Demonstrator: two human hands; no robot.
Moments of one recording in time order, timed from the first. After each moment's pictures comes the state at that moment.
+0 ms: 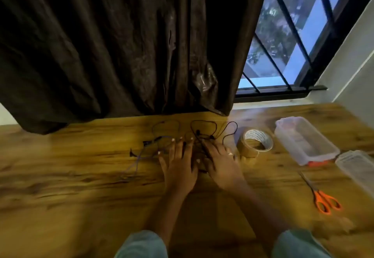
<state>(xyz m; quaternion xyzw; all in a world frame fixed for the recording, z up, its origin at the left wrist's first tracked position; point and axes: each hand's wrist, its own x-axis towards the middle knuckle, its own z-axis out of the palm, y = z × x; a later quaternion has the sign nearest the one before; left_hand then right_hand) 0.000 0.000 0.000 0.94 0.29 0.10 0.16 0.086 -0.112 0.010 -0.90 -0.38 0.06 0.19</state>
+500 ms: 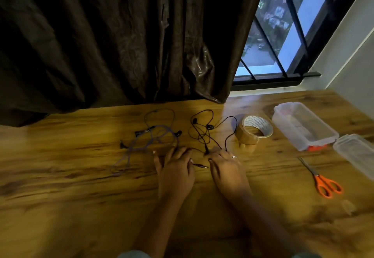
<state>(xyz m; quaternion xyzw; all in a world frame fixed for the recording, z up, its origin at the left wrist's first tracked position) -0.019 -0.003 -0.037 0.94 0.26 0.19 0.11 0.063 -0.132 -0.024 -0.90 -0.38 -0.05 0.23</state>
